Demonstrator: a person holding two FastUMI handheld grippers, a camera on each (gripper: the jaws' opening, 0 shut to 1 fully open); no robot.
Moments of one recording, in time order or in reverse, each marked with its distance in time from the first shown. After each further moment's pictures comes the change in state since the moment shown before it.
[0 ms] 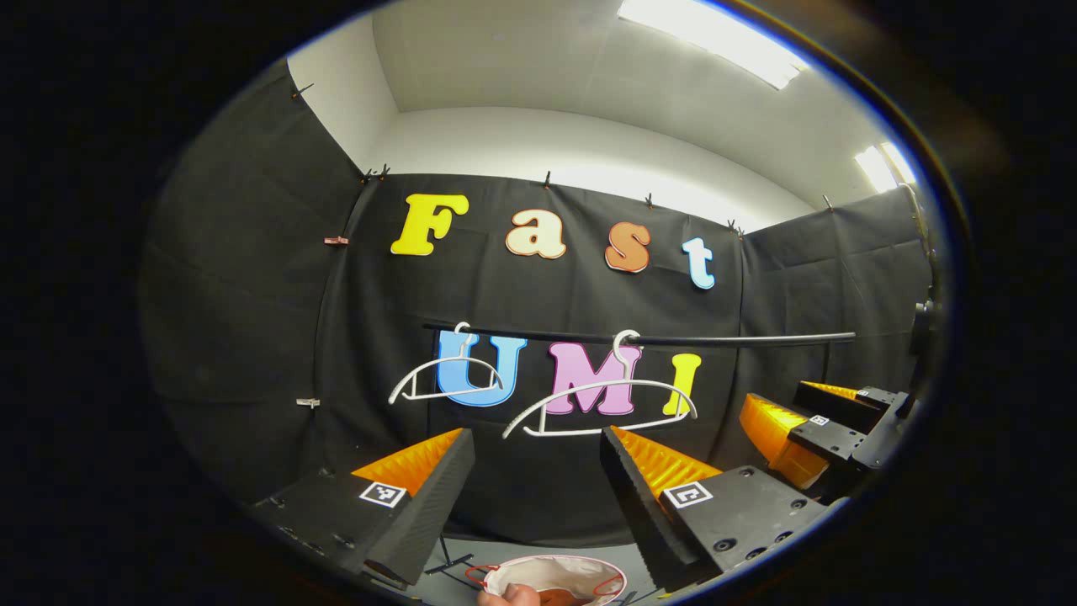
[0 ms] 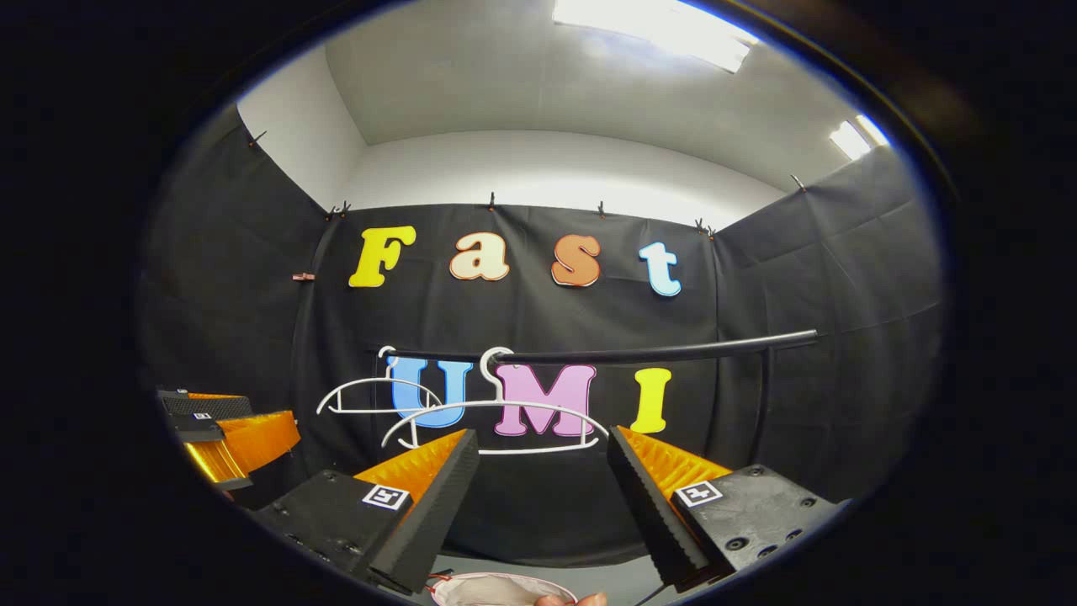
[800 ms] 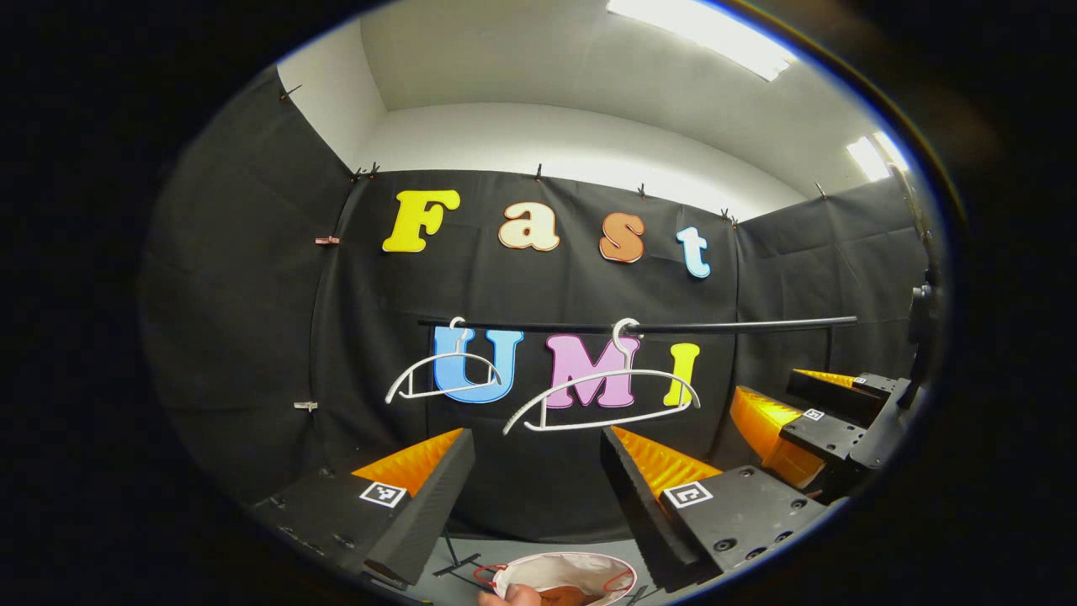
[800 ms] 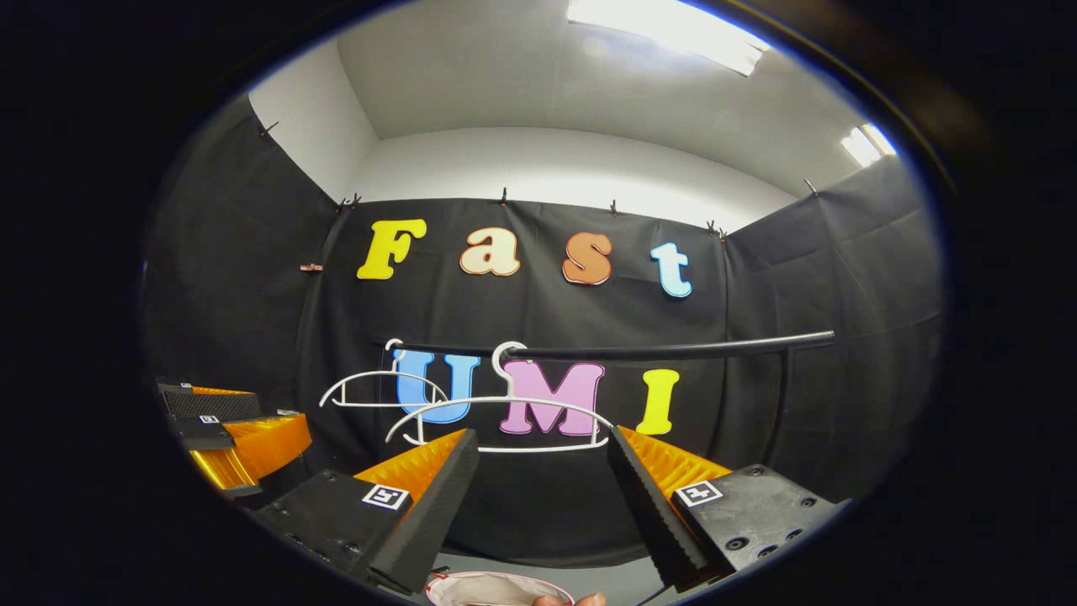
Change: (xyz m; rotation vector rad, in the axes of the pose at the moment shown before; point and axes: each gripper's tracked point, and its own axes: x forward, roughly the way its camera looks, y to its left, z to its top) left arm 0.011 0.002 -0.007 0.023 0.020 -0.021; right arm 0.008 0.015 -0.006 -0.035 -0.002 0.020
